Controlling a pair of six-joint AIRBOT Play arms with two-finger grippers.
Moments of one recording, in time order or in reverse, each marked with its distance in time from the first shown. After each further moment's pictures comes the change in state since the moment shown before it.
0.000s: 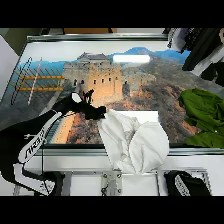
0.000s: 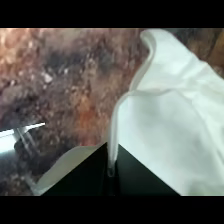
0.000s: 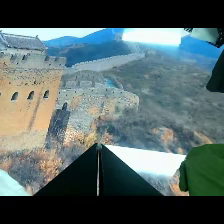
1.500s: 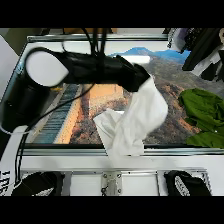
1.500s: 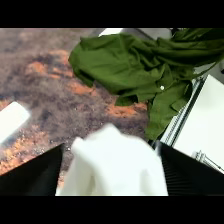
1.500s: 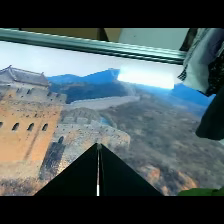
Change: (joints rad) left arm -0.388 0.344 0.626 0.211 -0.048 0.082; right arm 0.032 0.023 0.002 -0.006 -0.155 -0.053
